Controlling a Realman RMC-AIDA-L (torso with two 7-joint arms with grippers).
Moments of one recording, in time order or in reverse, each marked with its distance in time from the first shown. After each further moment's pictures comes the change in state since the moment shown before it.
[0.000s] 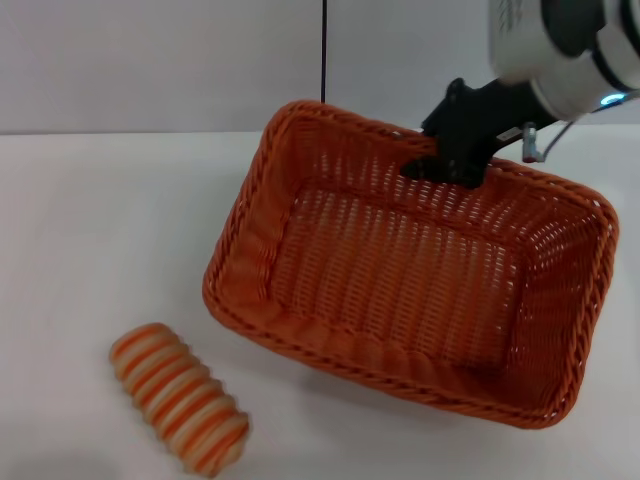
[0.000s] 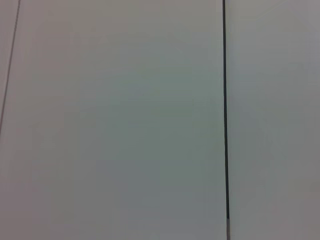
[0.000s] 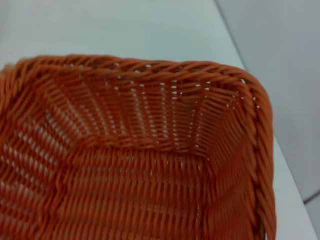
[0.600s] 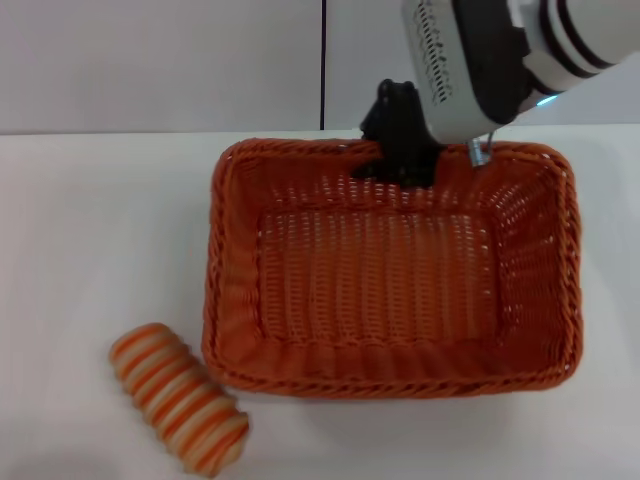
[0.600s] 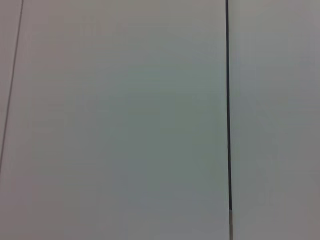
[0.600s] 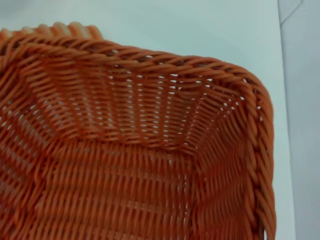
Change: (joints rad) left arm 0.014 -0.003 0.002 -0.002 0.002 -0.007 0.007; right arm 0.025 0.007 -0.238 -0.018 0.085 -0.125 -0.157
